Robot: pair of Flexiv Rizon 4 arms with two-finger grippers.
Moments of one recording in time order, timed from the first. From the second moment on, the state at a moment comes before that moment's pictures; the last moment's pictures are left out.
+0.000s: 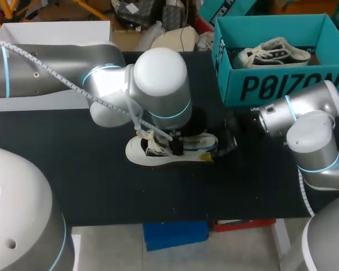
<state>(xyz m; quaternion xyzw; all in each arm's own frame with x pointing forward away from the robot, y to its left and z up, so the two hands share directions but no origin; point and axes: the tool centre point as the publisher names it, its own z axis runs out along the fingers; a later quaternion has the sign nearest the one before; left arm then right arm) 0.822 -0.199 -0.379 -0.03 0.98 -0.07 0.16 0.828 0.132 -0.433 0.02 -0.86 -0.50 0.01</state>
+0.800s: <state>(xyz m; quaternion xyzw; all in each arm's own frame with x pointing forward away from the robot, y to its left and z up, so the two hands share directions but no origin) 0.827 -0.211 -0.392 -0.01 0.98 -0.06 0.20 0.828 0.132 -0.434 0.02 -0.86 -0.50 0.01</state>
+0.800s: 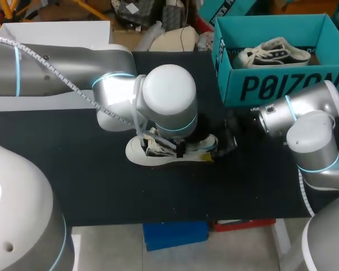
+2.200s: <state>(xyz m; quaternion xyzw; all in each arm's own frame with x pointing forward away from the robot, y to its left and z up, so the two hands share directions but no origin) 0.834 -0.244 -0.403 0.05 0.99 -0.05 0.12 0.829 0.131 -0.434 0.02 -0.86 -0.50 0.01</state>
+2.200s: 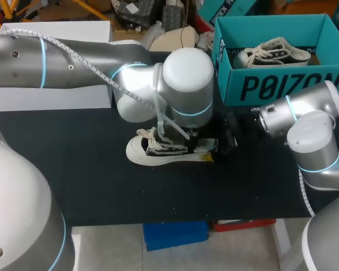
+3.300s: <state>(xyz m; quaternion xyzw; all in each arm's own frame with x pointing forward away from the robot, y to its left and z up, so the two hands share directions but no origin) 0.809 -0.232 -0.394 0.14 0.98 -0.11 -0.11 0.829 0.131 -0.433 0.02 -0.86 -0.50 0.01</state>
